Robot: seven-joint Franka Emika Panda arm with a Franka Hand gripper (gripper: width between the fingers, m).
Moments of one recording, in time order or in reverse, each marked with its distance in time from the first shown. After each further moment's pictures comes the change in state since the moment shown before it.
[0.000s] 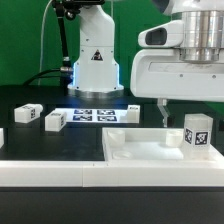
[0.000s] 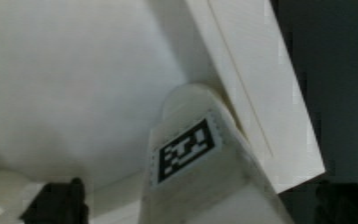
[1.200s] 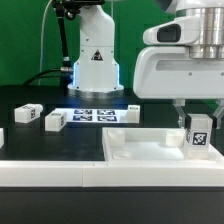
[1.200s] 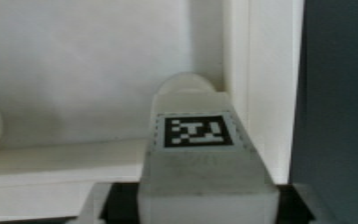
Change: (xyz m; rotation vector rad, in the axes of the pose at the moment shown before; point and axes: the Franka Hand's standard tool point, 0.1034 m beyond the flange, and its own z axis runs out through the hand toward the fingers) arm 0.002 -0.006 -0.003 -0.003 0.009 -0.307
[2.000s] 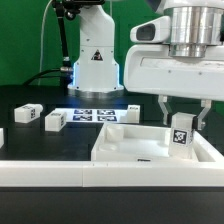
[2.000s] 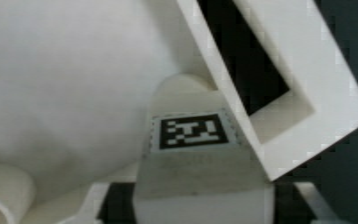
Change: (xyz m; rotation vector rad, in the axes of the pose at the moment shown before) arm -0.003 0.023 -0.001 -0.032 0.034 0.565
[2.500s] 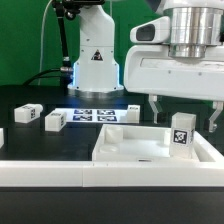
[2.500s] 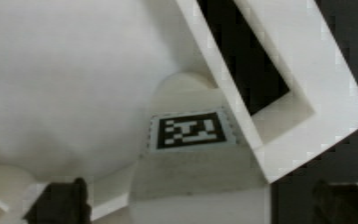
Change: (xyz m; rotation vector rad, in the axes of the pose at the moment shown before) arm -0.001 -0.001 0.000 0.002 -0.001 0.001
